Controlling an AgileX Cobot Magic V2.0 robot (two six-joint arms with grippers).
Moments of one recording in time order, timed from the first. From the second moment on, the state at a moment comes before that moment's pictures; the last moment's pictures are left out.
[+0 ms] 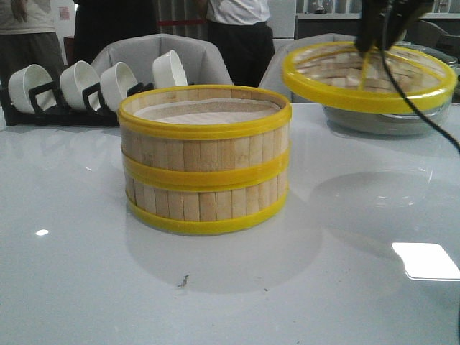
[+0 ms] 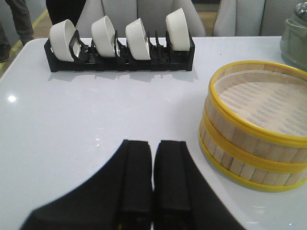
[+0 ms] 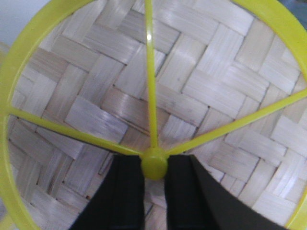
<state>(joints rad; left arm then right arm) -0.23 0.53 -0.56 0.11 0.43 -0.17 0.22 1.98 -2.03 0.03 1.14 0.01</state>
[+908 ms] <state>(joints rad) -0.23 0.53 -0.56 0.11 0.43 -0.17 0.54 2.15 -2.26 0.08 1.15 0.01</state>
